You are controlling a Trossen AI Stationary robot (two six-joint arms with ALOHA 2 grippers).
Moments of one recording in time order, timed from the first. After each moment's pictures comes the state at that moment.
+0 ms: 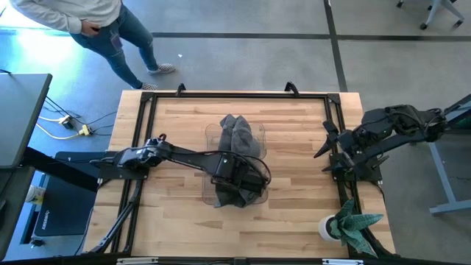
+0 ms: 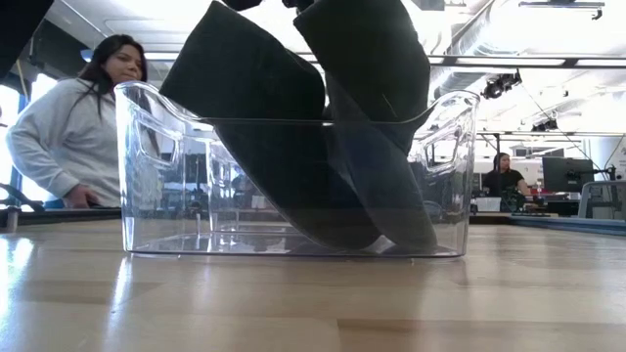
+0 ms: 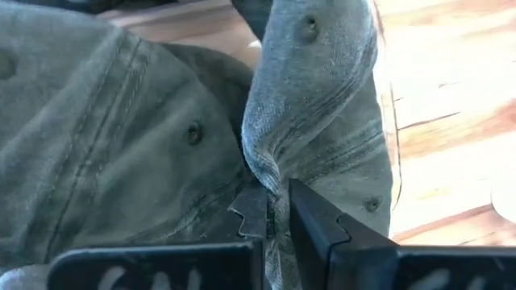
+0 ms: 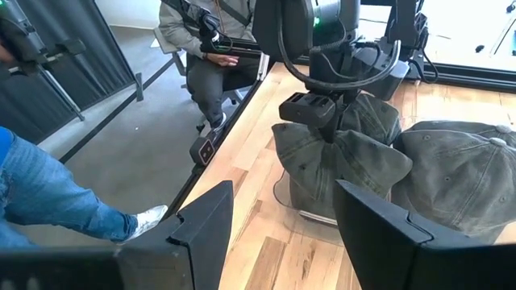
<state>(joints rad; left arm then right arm) -0.29 2.20 2.34 -1.44 -0.21 -1.65 0.27 0.80 1.26 -0.92 -0.17 0.05</state>
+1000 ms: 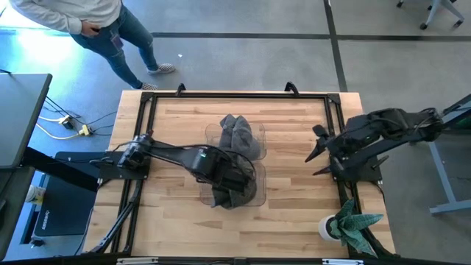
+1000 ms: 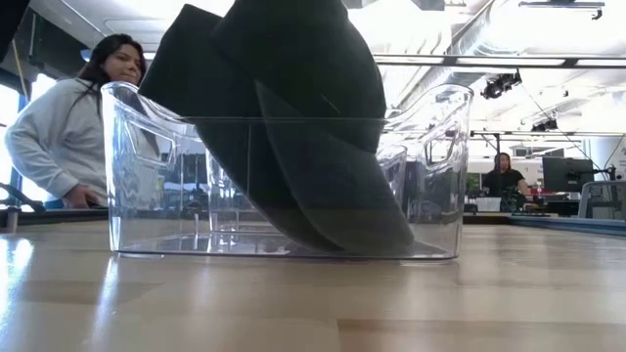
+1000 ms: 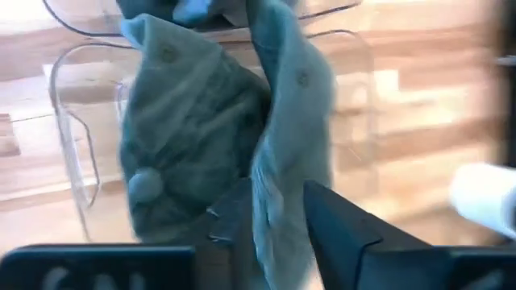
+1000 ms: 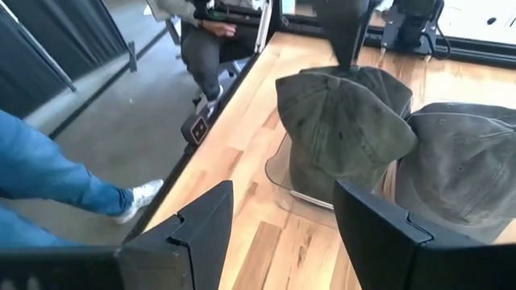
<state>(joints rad) -0.33 2.07 2.34 -1.56 -0.27 -1.78 0.27 0.89 1.26 -0.92 -0.17 0.02</state>
